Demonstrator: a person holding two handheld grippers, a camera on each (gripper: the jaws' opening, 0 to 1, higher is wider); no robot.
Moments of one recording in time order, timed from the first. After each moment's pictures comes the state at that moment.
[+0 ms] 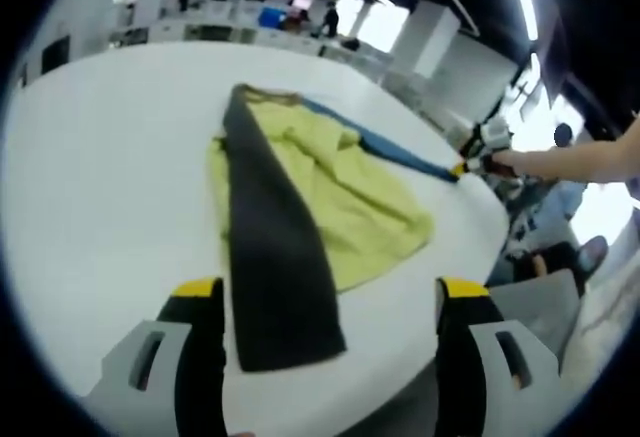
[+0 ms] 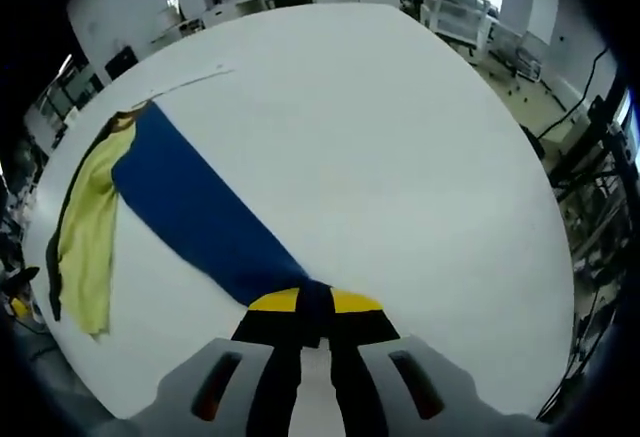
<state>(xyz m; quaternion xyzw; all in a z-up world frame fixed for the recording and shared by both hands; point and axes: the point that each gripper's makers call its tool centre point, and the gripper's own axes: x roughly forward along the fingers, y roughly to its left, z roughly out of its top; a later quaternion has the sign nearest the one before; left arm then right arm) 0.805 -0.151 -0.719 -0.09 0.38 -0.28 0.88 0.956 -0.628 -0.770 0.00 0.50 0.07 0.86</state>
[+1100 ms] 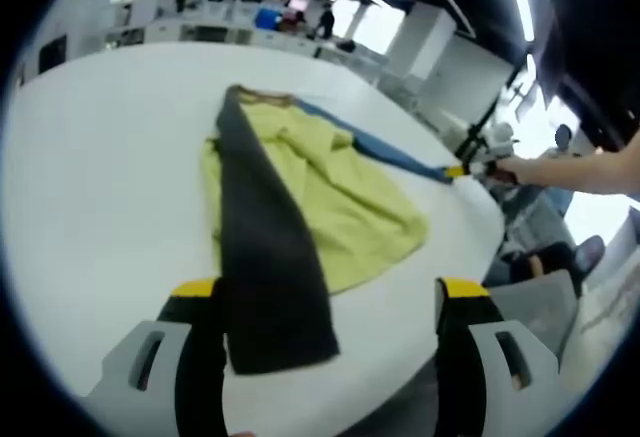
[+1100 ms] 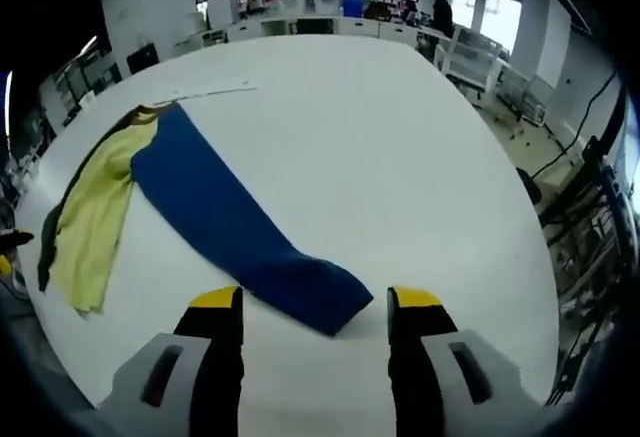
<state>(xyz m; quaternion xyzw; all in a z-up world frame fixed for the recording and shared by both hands) 0.806 -0.156 -0.717 -0.09 0.37 -0.29 0.88 0.942 -0.612 -0.746 -0.06 0.43 0.09 0.90</state>
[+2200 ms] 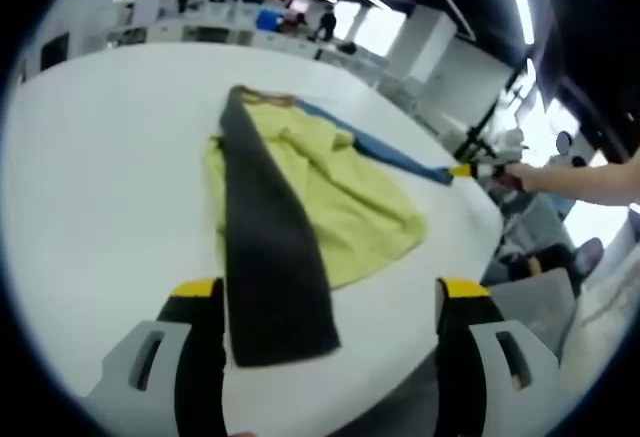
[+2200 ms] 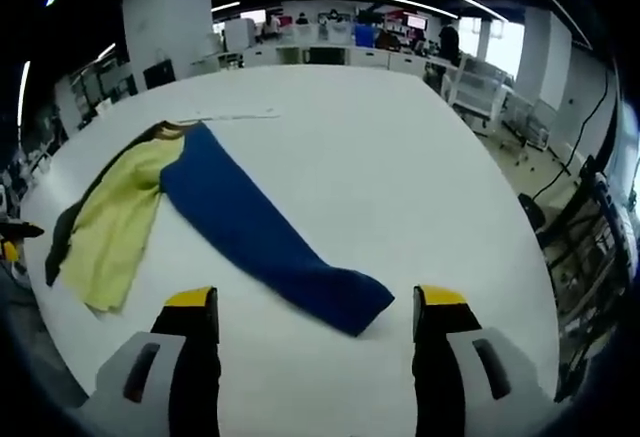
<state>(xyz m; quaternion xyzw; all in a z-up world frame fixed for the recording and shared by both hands) 0.799 -0.151 -0.717 -0.10 0.37 -0.29 0.88 0.938 -0.591 -0.722 -0.06 0.37 0.12 0.92</state>
